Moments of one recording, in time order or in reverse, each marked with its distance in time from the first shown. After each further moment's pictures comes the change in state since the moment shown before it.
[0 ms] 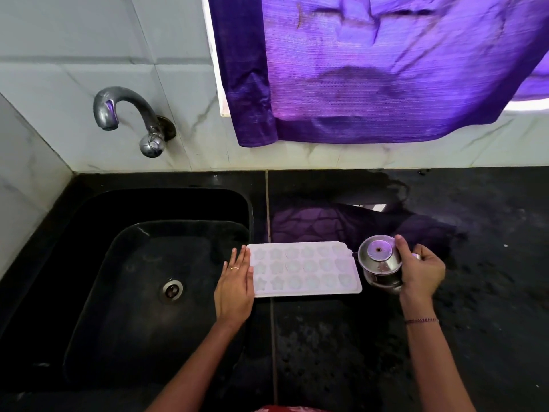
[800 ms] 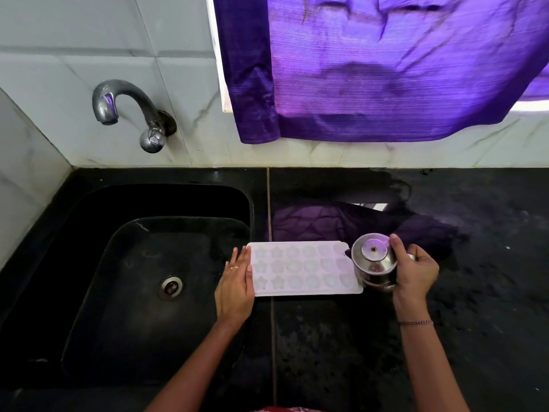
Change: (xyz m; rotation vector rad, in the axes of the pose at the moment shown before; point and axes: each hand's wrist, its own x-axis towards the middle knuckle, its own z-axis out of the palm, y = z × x) left_hand -0.005 0.007 -0.004 -0.121 0.060 -0.044; right_hand -0.006 0.005 0.011 0.111 -0.031 0.027
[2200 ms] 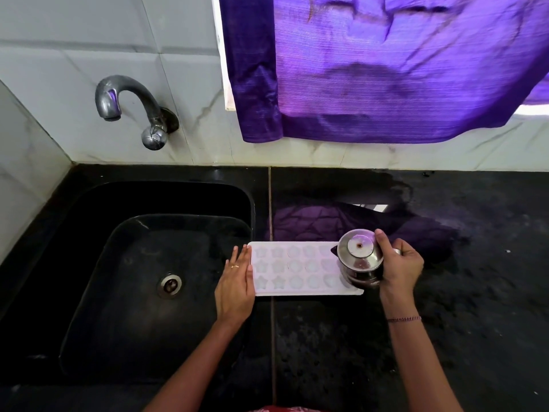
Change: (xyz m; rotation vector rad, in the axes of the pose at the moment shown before) left_hand 0.000 -0.003 0.002 0.013 -0.003 -0.002; right_hand -0.012 -0.009 0.022 0.038 -0.069 0.030
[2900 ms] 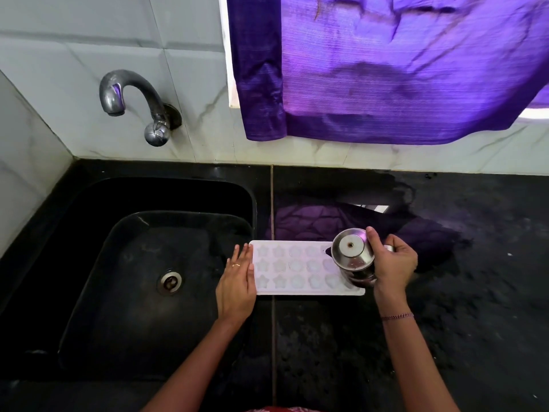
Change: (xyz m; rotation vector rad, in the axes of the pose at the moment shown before) left_hand 0.000 0.000 0.000 -0.028 0.008 0.007; right_hand -0.011 -0.009 0.014 -0.117 -0.045 -0.109
